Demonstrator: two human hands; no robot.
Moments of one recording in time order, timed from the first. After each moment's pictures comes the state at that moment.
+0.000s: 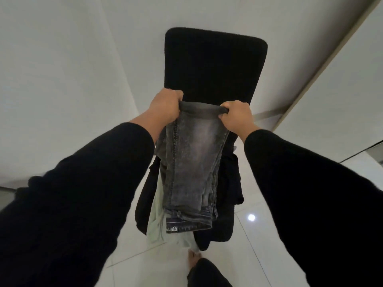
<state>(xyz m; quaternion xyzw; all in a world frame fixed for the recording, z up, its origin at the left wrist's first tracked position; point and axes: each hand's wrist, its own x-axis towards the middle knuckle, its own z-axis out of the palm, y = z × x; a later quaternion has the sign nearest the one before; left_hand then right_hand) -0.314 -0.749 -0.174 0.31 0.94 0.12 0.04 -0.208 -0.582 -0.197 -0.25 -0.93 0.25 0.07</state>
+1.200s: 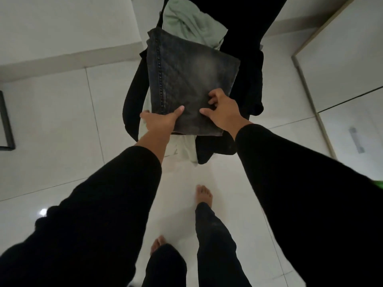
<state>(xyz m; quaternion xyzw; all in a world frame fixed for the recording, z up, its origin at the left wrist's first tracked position) -0.120 -0.845 -0.489 -0.29 0.78 0.50 0.27 -0.073 -0.687 -0.458 -0.25 -0.89 0.36 -0.12</state>
